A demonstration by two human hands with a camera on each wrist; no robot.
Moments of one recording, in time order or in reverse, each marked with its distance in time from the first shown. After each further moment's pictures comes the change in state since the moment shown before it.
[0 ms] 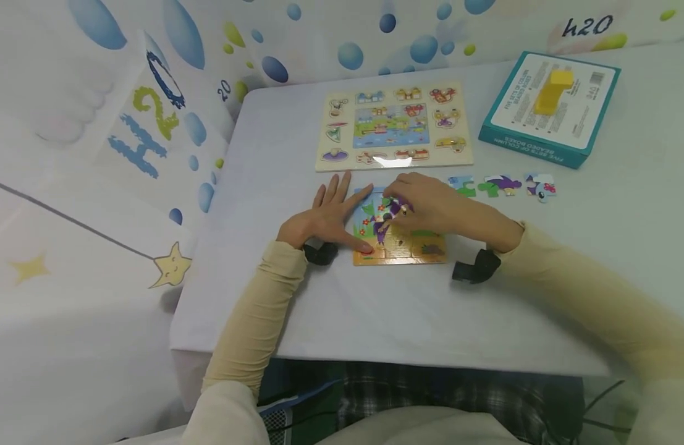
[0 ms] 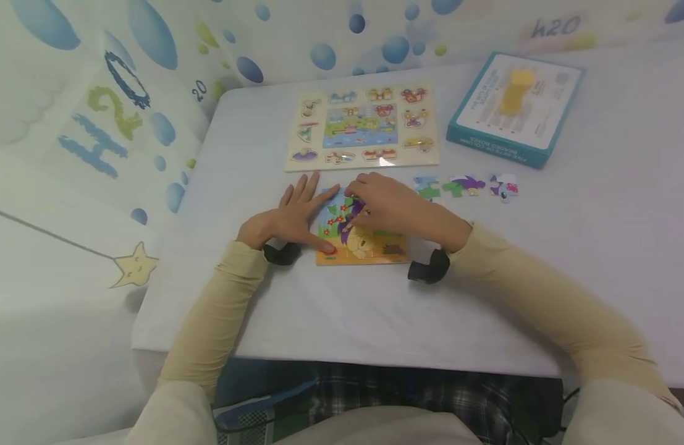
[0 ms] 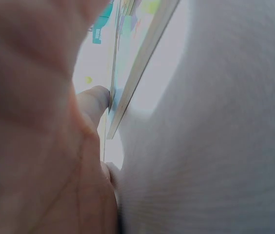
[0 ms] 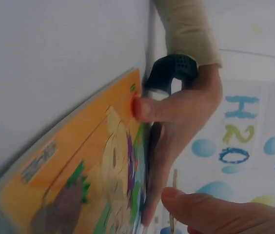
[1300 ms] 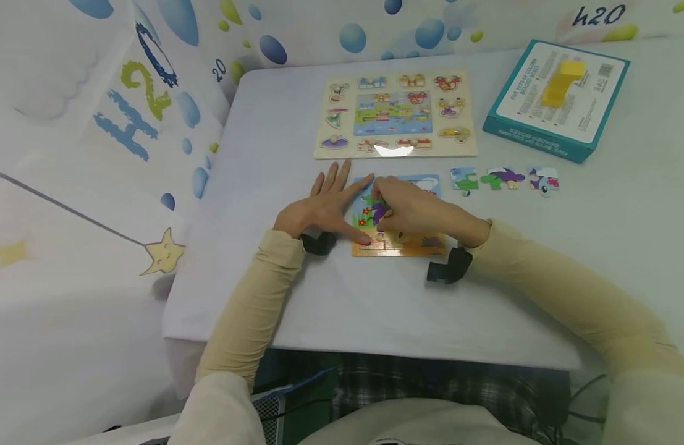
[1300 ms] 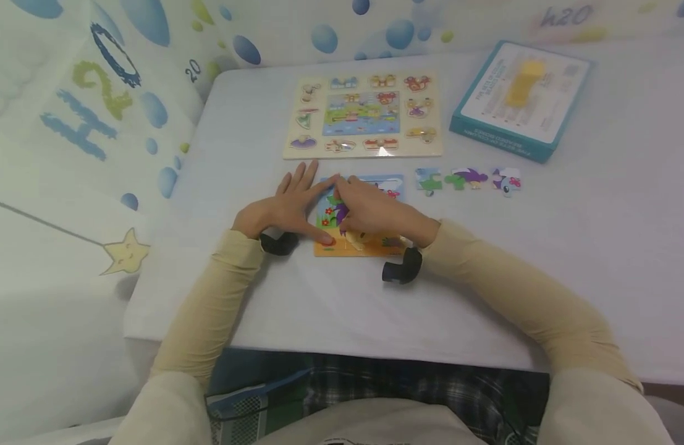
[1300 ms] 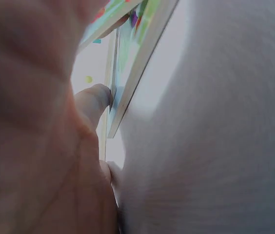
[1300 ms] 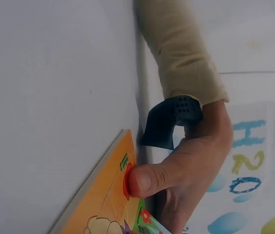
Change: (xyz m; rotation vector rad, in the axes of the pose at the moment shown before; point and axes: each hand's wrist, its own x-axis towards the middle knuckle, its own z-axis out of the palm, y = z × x) left_hand 0.000 0.002 -0.003 -0.011 -0.013 -0.006; right_hand 0.019 -0.021 0.017 0.193 -0.162 0.112
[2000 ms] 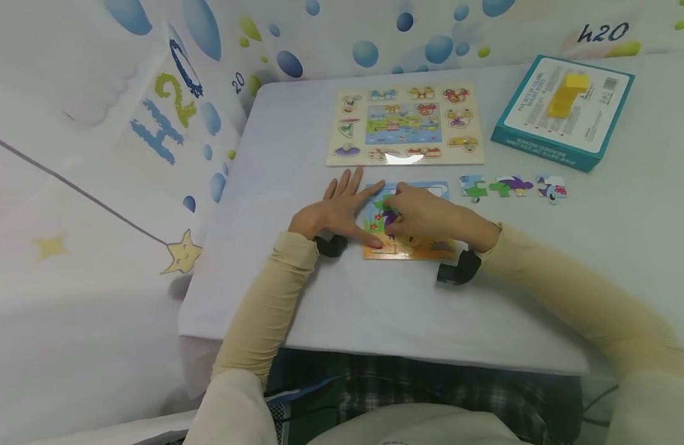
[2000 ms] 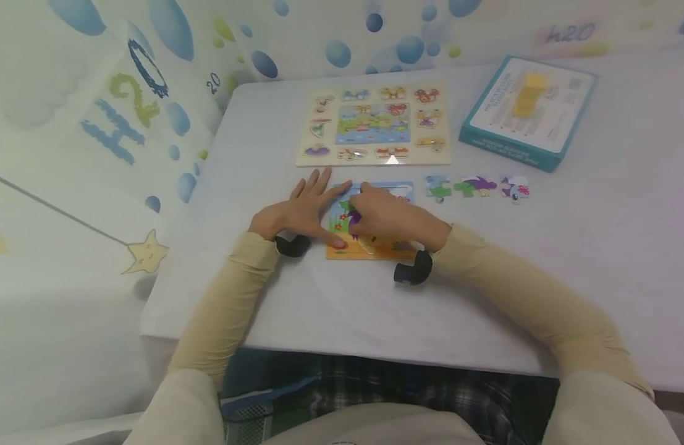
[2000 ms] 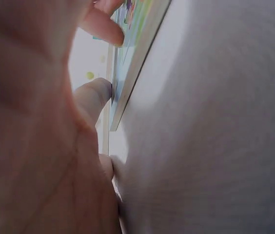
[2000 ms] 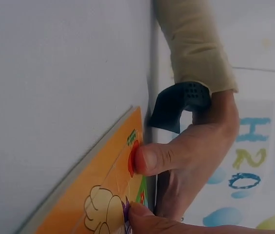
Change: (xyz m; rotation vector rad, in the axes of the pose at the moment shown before) left_hand -0.003 -0.001 0.001 0.027 0.019 0.000; right_hand 0.002 -0.004 -0.001 -0.202 -0.031 -0.032
